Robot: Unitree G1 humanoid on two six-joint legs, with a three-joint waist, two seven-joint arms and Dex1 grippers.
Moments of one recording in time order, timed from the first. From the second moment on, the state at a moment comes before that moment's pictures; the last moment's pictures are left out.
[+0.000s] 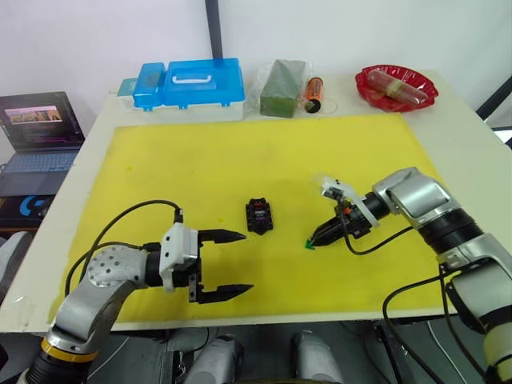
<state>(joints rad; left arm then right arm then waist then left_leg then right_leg) -0.05 0.65 -0.07 -0.47 -0.53 0.24 -1.10 -0.88 -0.78 0.54 0.36 0.24 0.89 1.59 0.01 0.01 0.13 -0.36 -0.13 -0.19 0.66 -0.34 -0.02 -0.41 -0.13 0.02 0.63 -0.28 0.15</state>
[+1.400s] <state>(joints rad) 0.01 0.66 -0.04 -0.44 -0.55 0.22 -1.13 -0.13 -0.12 -0.67 -0.55 1.15 1.61 0.13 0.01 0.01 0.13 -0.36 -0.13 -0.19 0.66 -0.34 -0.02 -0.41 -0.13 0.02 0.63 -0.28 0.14</state>
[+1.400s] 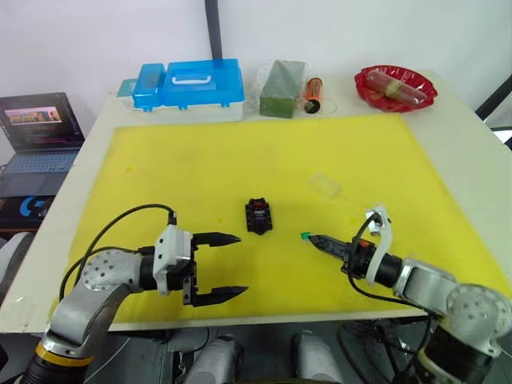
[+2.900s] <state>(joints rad) -0.03 0.61 -0.10 -0.42 -0.50 0.14 -1.15 0.00 -0.94 -0.18 -0.10 1.92 1.14 0.10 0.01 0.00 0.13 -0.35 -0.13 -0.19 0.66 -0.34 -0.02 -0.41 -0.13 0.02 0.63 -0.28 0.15</state>
